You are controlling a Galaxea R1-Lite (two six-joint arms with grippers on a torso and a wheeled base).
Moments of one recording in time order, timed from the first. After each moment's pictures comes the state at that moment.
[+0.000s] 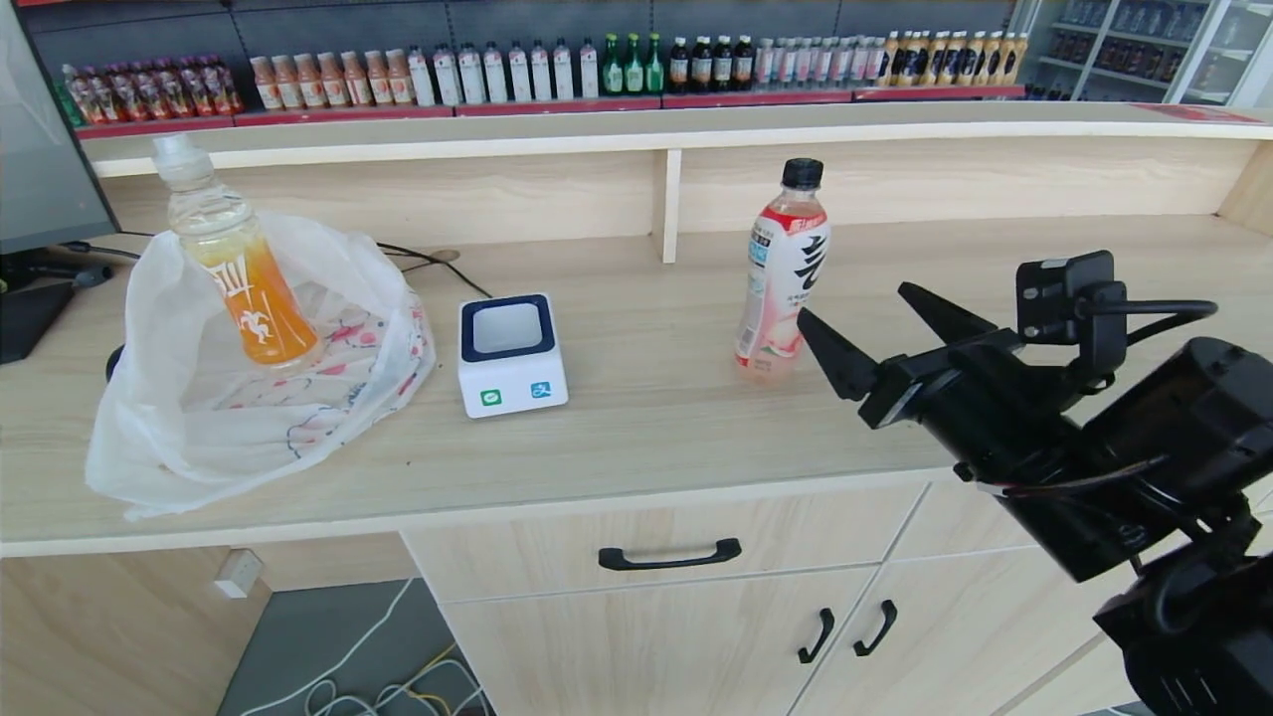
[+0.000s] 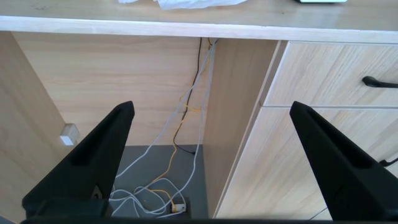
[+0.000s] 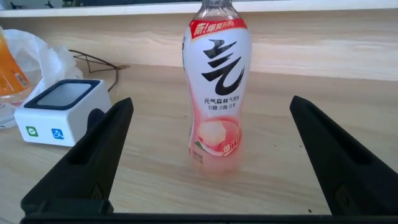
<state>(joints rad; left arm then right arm) 0.00 0.00 0.00 0.00 0.00 0.00 0.51 1.77 -0.55 -1.57 -0.07 -0.07</state>
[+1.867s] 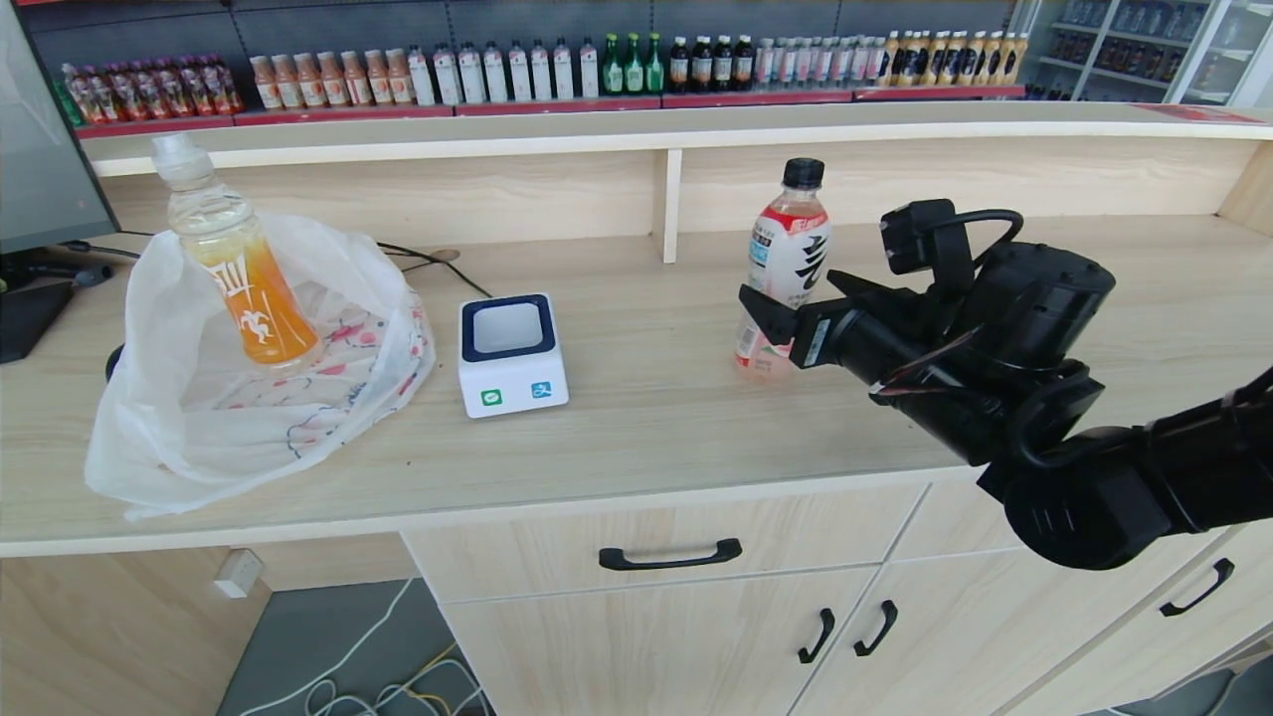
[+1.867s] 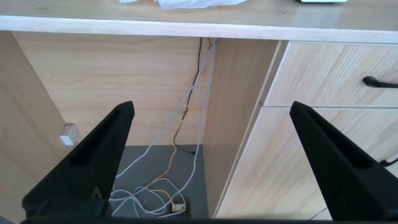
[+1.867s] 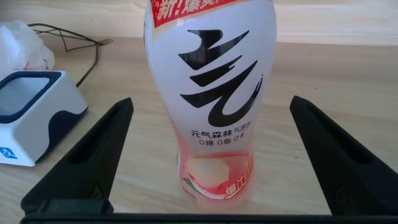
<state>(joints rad) 0.00 0.00 0.00 0.00 0.00 0.00 0.46 1.91 -0.97 -1.11 -0.05 0.00</state>
